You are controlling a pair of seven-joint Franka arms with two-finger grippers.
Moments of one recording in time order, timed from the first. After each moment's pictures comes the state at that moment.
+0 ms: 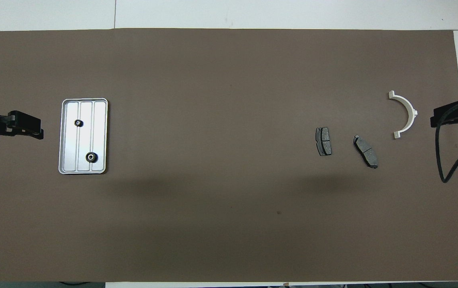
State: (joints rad) left arm 0.06 0.00 -0.10 -1.65 0.00 1.56 -0.08; right arm -0.02 0.00 -0.07 -1.62 -0.03 1.60 -0.02
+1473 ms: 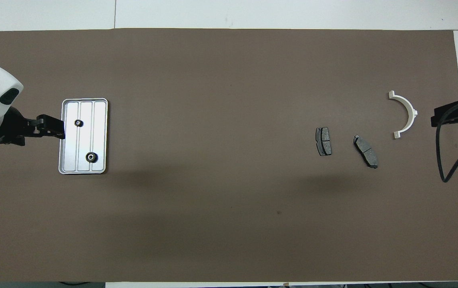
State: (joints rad) left arm 0.06 -0.01 -0.11 -1.85 0.00 1.77 -0.15; right arm -0.02 0.00 -0.07 -1.62 -0.03 1.60 -0.02
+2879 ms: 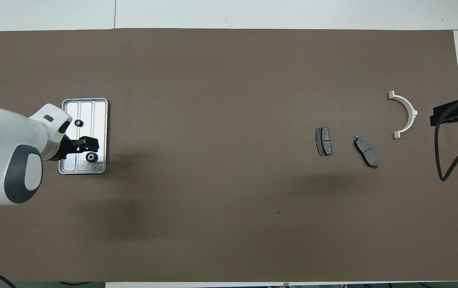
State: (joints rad) left arm 0.06 0.07 -0.10 -2.22 0.00 2.26 -0.19; right arm -0.02 0.00 -0.07 -1.64 -0.03 1.62 -0.02
